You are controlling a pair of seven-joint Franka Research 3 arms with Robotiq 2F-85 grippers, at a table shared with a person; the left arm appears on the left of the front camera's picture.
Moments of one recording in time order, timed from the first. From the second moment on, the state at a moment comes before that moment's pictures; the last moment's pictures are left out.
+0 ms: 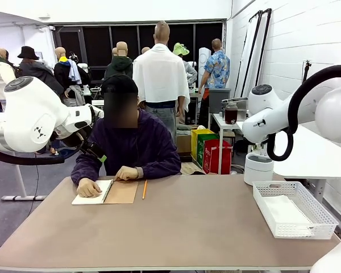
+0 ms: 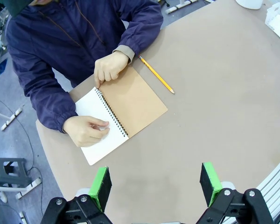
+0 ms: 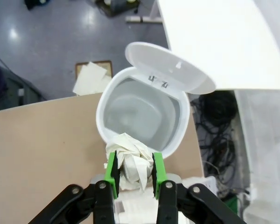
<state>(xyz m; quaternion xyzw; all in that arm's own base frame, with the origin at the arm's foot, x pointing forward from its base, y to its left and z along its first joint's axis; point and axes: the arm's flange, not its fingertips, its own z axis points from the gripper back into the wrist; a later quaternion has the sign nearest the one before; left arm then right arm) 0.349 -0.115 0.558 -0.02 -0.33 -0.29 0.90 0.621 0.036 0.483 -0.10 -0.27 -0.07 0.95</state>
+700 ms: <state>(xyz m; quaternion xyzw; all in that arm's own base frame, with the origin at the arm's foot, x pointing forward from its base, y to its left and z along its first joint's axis) 0.349 -0.115 0.558 -0.02 -0.33 -0.29 0.90 0.664 0.011 0.448 -0.10 -0.25 -0.13 0.95</state>
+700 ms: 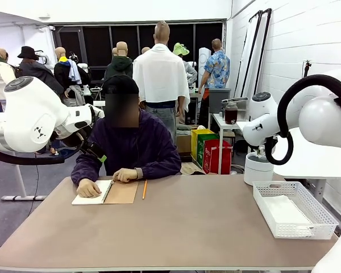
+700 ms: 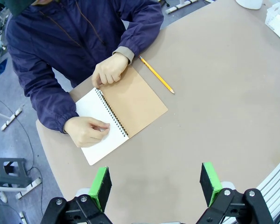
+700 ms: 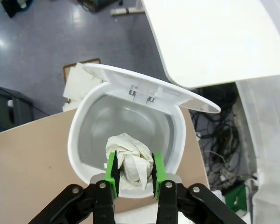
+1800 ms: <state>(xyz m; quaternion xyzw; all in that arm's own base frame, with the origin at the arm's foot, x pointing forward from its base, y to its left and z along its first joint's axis) 0.349 -0.115 0.558 -0.02 -0.33 -0.29 0.90 0.682 0.001 0.436 -0.07 -0.23 -0.18 0.96</state>
